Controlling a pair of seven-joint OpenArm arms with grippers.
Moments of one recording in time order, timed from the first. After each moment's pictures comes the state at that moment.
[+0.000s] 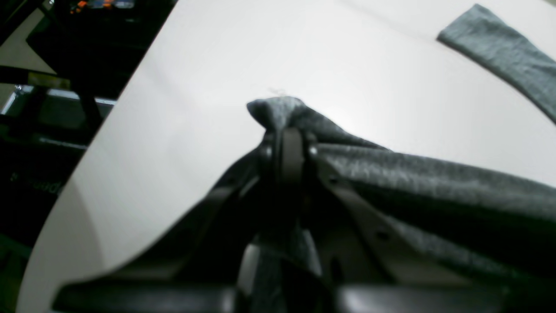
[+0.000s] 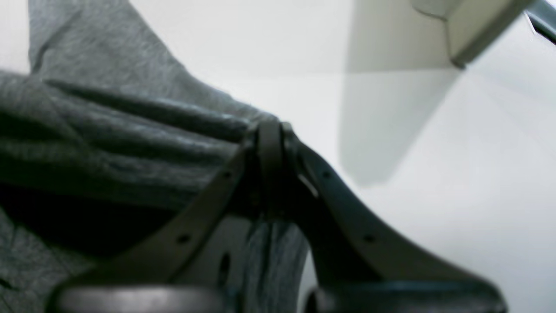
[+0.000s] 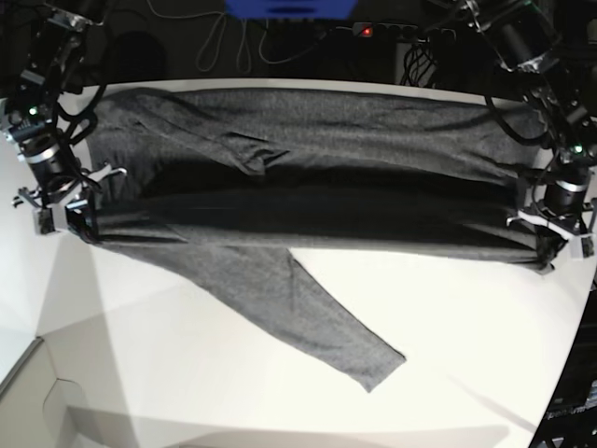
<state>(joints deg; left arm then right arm) 0.3 -10.8 -36.9 87.5 -8.5 -28.6 23.8 -11.6 7.7 32.5 101.1 6.0 40.1 -22.4</state>
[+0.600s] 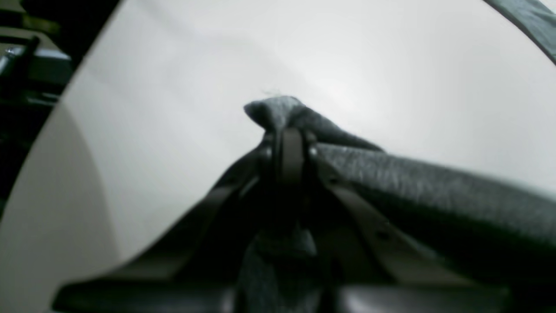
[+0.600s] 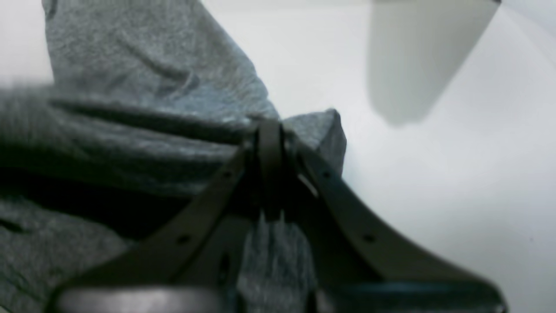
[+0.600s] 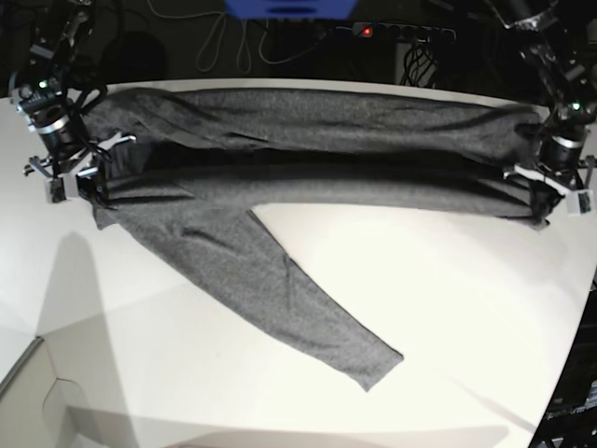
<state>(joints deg) 11.4 -11.3 -37.0 89.7 -15.2 -28.4 23.7 -18.3 6.1 32.4 101.3 6.1 40.1 -21.8</state>
